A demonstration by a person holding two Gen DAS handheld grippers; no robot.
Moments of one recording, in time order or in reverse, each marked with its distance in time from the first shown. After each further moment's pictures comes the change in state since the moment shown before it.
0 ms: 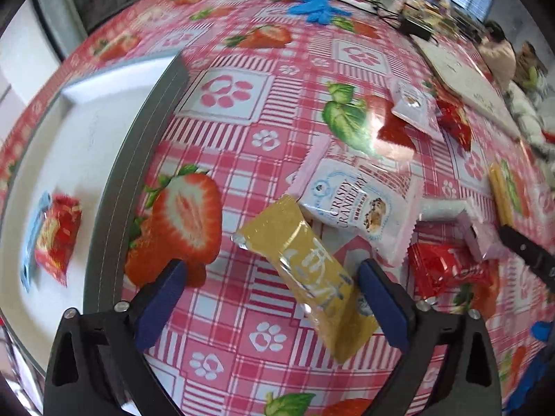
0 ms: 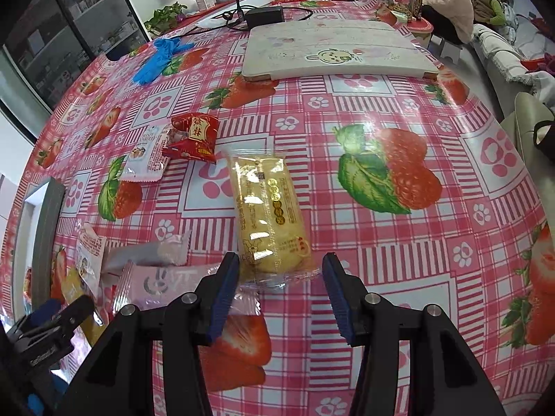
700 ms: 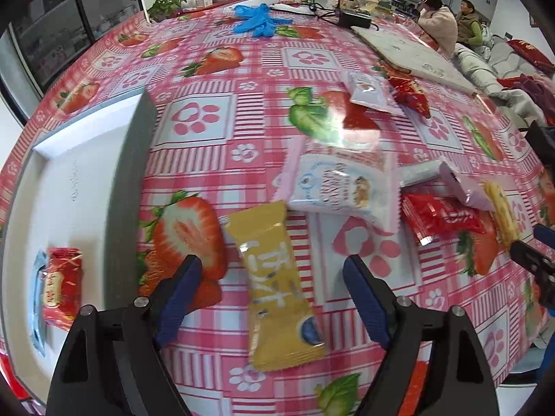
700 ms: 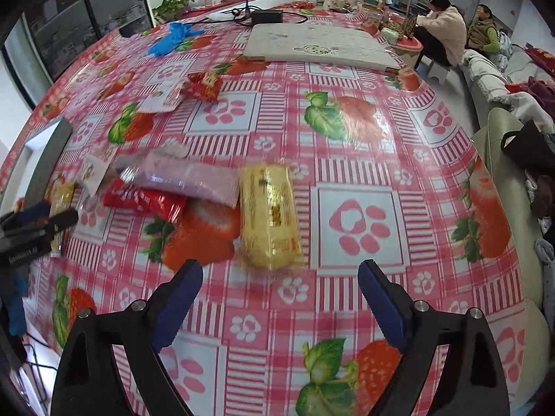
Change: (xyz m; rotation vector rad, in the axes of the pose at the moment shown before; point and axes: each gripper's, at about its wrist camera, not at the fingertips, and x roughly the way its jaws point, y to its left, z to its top) left arm -0.007 0.013 -0.004 0.218 -0.063 -0.110; right arm -0.045 0.001 -0.066 -0.094 -0.034 -0.113
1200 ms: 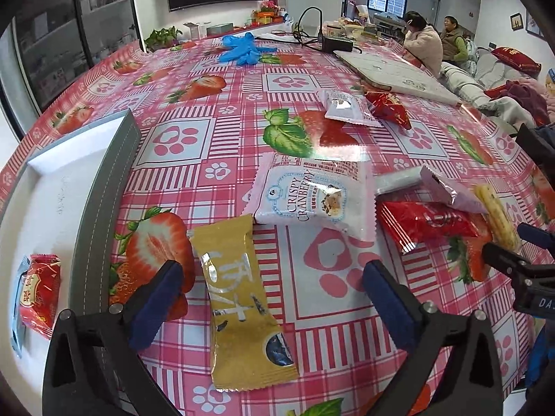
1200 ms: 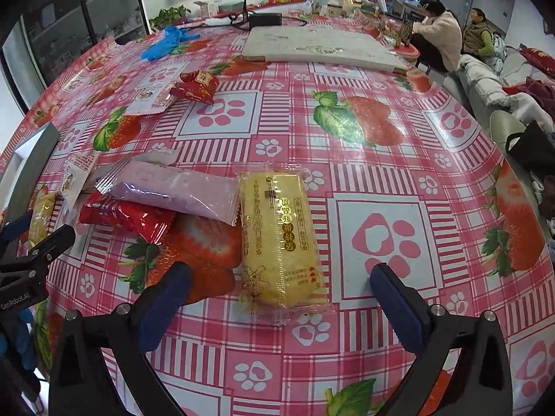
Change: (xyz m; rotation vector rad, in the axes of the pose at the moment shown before) left arm 0.002 -0.016 -0.015 0.022 -0.162 -0.013; right arm 0.037 0.013 -0.014 0.010 -0.086 -0.007
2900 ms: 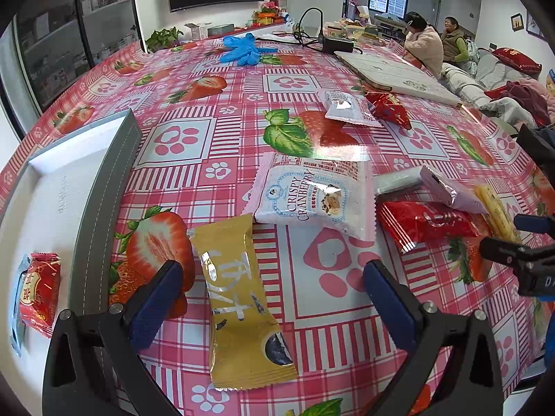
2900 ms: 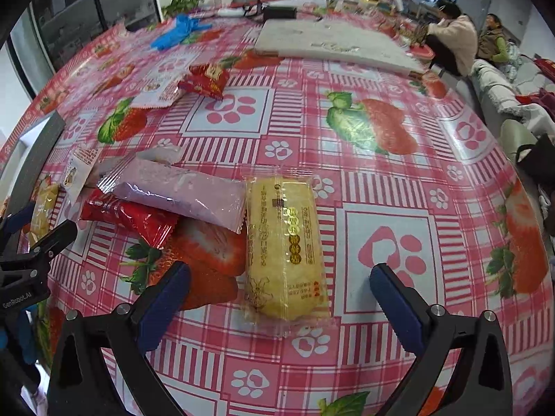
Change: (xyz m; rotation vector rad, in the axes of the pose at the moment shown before) left arm 0.001 0.001 -0.001 0.000 0.001 0.000; right arm 0.005 -0.001 0.017 -0.060 0.084 0.030
